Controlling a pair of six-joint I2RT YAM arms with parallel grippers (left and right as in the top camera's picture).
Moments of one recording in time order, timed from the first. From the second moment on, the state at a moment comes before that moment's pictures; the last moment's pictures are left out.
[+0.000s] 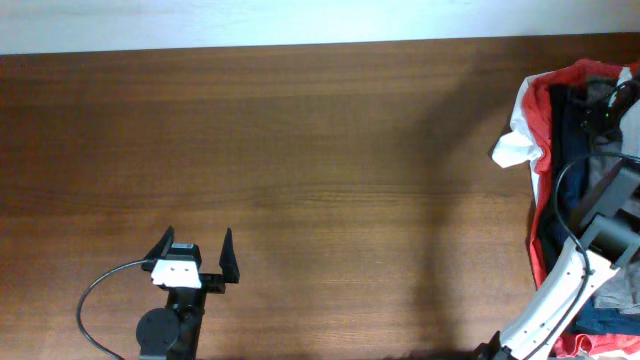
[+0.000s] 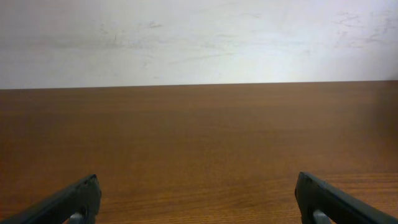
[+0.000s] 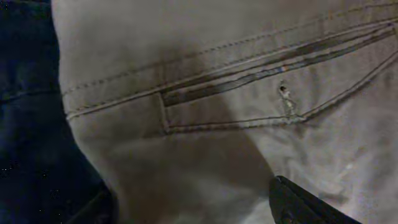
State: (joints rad) left arm -0.08 0.02 0.01 -0.08 0.01 -0.03; right arm -0.59 2.48 2.16 -0.75 0.16 -0.25
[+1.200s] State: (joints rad) left arm -0.08 0.02 0.01 -0.08 0.00 -0.03; right arm 0.90 2.45 2.16 -0.98 -0.20 0.06
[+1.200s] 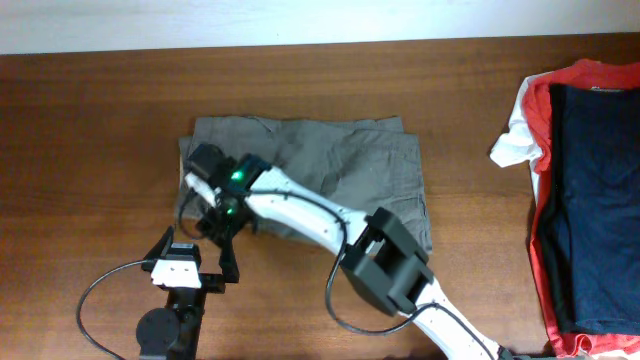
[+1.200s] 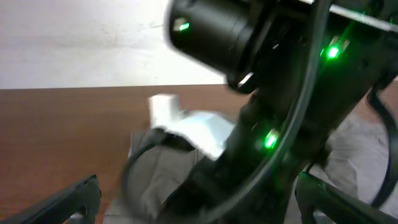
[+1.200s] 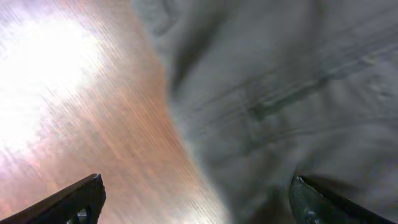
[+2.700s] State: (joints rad) left arm -0.08 0.02 0.01 -0.08 0.00 -0.03; right arm -0.09 2.27 1.62 -0.67 -0.65 -0.05
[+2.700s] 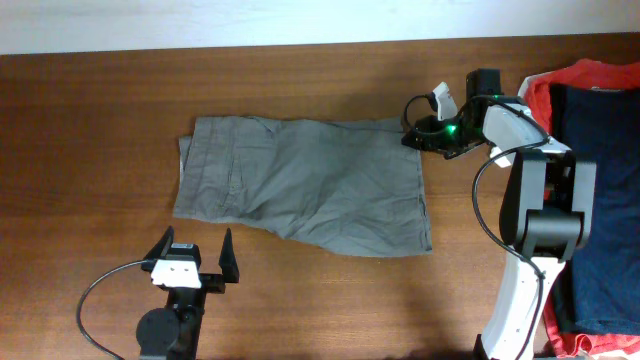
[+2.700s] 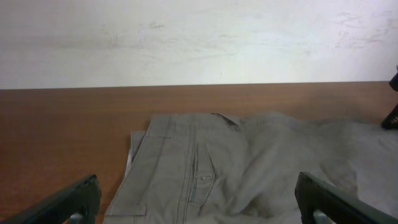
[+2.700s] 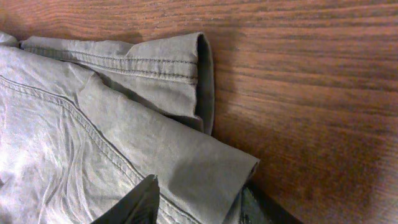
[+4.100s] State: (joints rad) left arm 0.13 1.83 1.78 -1.09 0.18 0.04; right arm -0.08 2.29 1.63 -0.60 -0.59 -0.03
